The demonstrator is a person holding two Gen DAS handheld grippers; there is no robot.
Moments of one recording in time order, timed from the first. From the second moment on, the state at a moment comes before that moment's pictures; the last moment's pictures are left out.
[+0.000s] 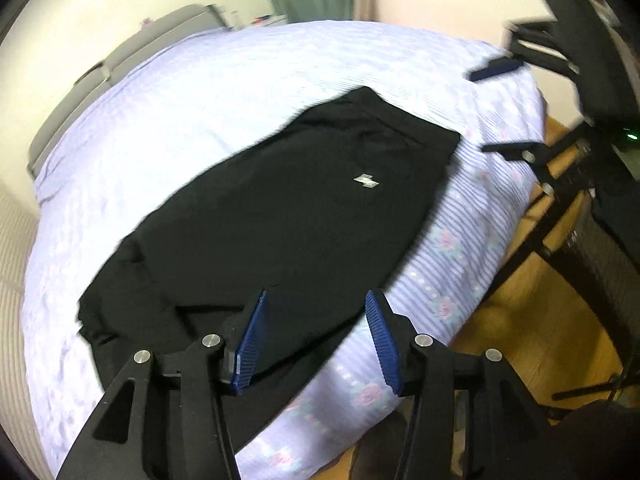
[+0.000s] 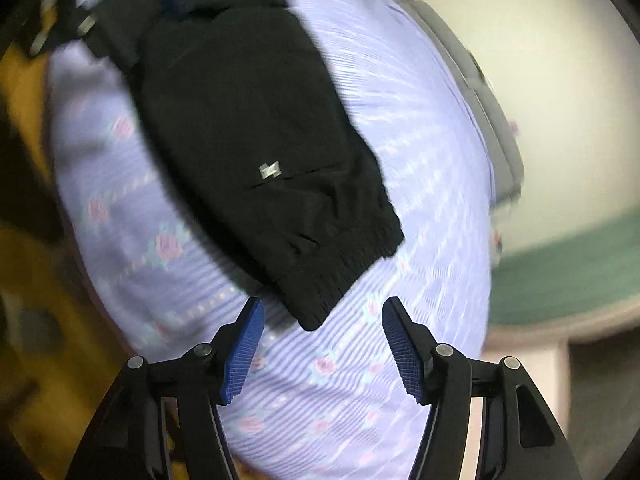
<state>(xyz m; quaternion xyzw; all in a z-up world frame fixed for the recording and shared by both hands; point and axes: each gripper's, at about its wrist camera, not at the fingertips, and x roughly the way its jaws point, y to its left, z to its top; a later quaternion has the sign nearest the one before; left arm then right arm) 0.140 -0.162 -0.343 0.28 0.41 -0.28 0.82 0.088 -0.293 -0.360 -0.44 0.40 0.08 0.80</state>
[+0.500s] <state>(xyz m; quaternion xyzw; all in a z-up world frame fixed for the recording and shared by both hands) 0.206 -0.010 -0.265 0.16 0.42 -0.05 0.89 0.193 -0.206 -0.269 -0.03 0.46 0.16 0.87</state>
